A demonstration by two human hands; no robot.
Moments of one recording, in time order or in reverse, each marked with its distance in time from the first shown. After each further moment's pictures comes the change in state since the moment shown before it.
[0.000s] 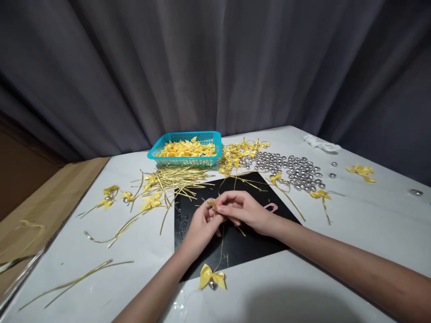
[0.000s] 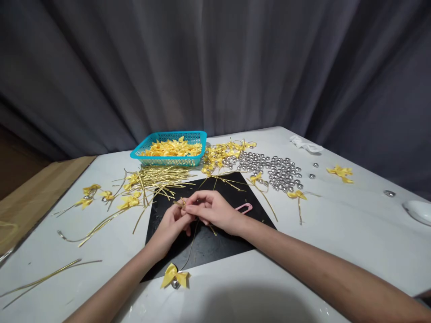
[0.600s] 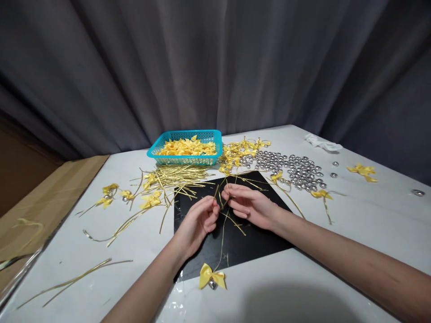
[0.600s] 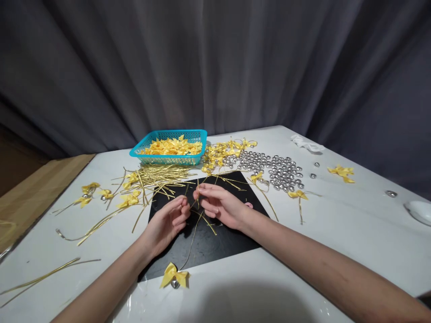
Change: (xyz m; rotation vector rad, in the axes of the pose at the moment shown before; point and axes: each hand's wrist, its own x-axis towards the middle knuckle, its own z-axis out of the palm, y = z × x) left_hand -0.001 0.015 -0.010 -0.451 -0.111 -0.178; right_hand 0.003 -0.005 -0.012 0.510 -0.041 0.107
